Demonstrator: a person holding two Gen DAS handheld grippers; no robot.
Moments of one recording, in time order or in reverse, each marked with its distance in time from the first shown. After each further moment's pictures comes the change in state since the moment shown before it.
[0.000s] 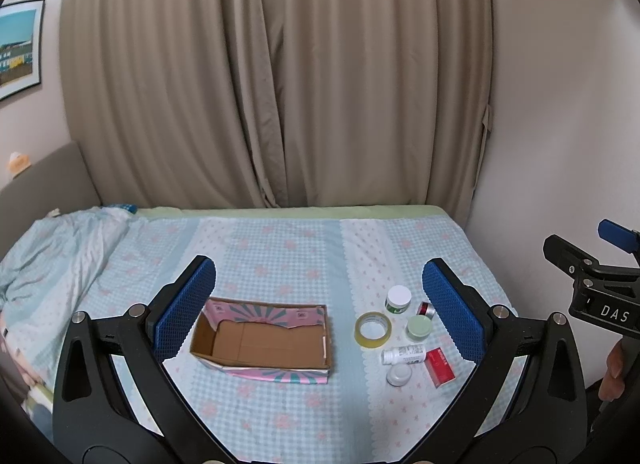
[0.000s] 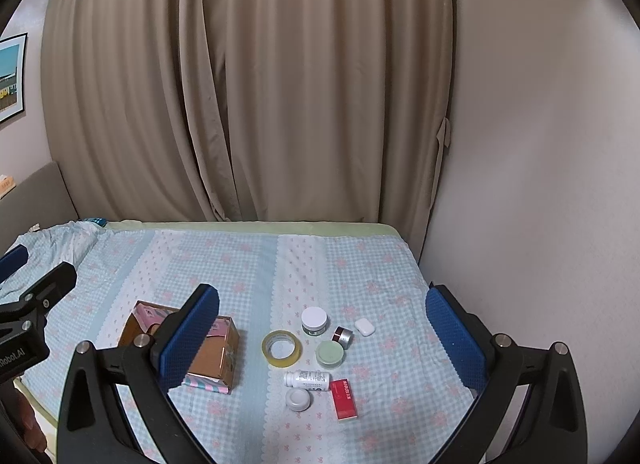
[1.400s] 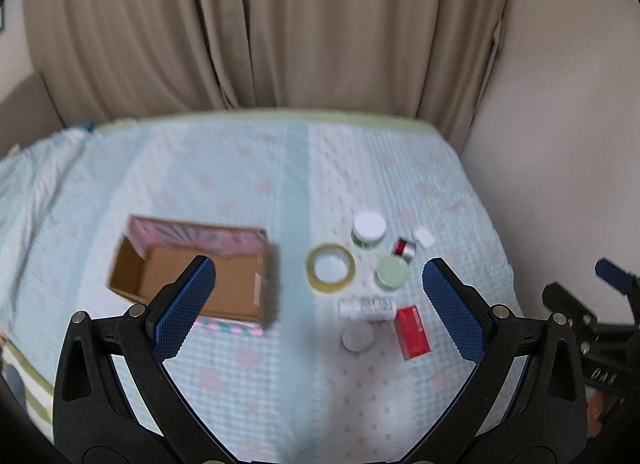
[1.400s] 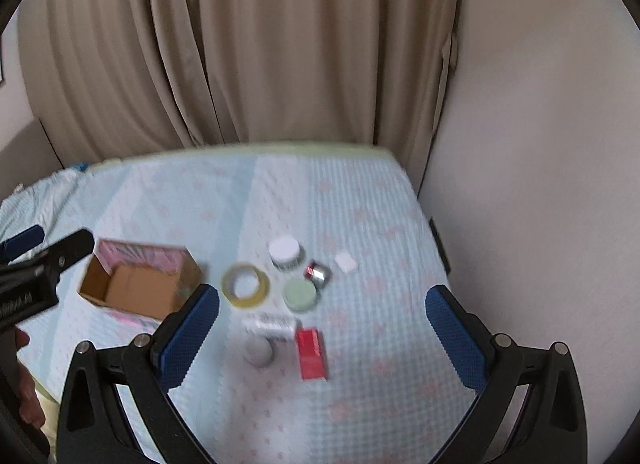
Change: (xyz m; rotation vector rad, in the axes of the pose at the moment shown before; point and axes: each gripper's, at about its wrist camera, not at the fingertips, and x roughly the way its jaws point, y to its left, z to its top) left arm 0.179 -0.082 -0.077 -0.061 0.357 -0.049; right arm 0.122 -0.069 -0.064 -0.017 0.285 0.014
